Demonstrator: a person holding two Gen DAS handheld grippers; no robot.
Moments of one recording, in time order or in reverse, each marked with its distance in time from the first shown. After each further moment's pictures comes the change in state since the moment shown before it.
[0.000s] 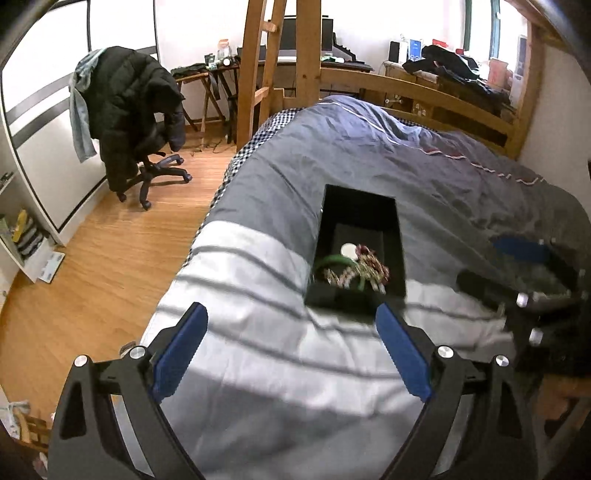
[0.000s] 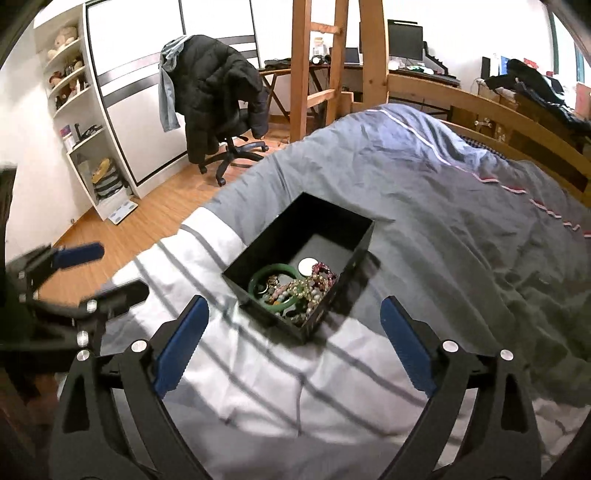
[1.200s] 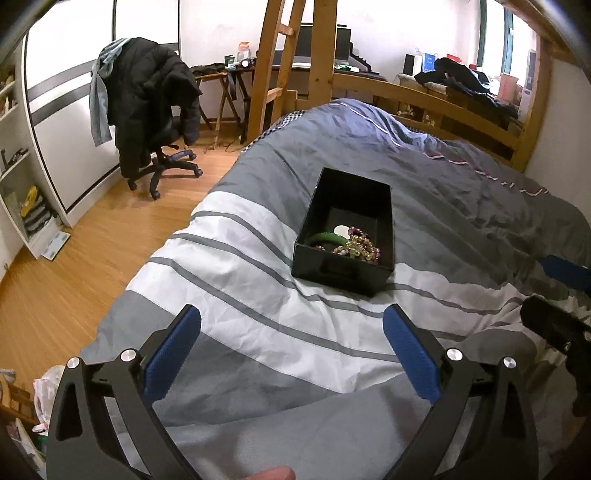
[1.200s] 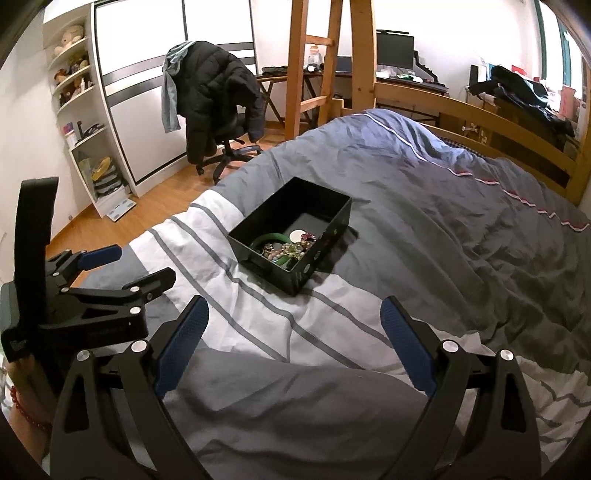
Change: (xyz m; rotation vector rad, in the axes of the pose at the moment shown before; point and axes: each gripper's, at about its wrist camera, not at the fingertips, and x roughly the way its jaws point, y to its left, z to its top) left arm 0.000 -0.020 -0.046 -0.080 -0.038 0.020; right arm -0.044 -0.006 -0.057 -0.027 -0.017 -0.034
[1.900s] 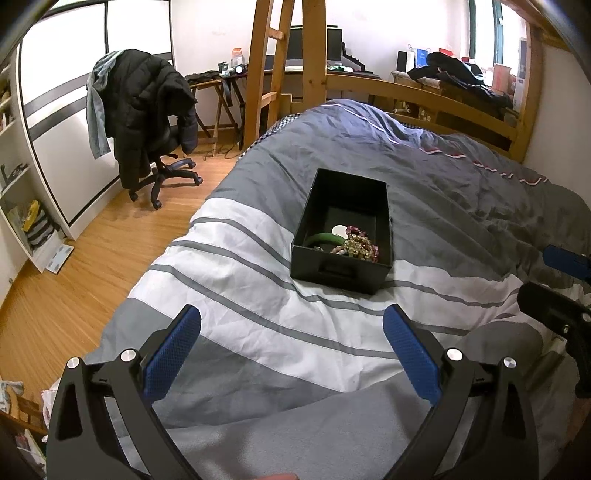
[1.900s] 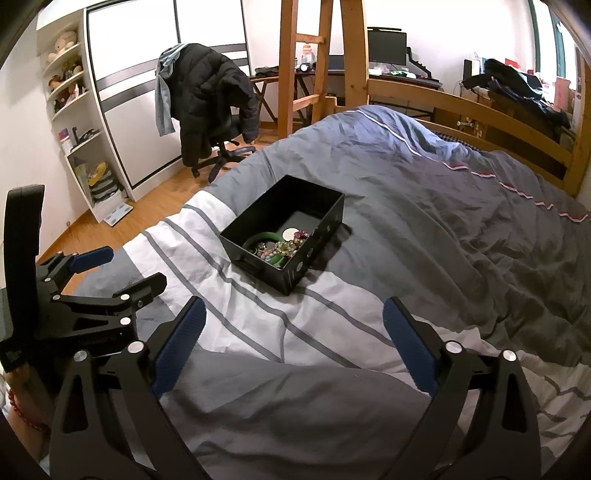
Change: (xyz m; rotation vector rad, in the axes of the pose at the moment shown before) left arm -0.003 -0.010 -0.003 0.043 -0.015 0.024; right arm 0.001 -0.012 -0.002 0.043 -0.015 -0.007
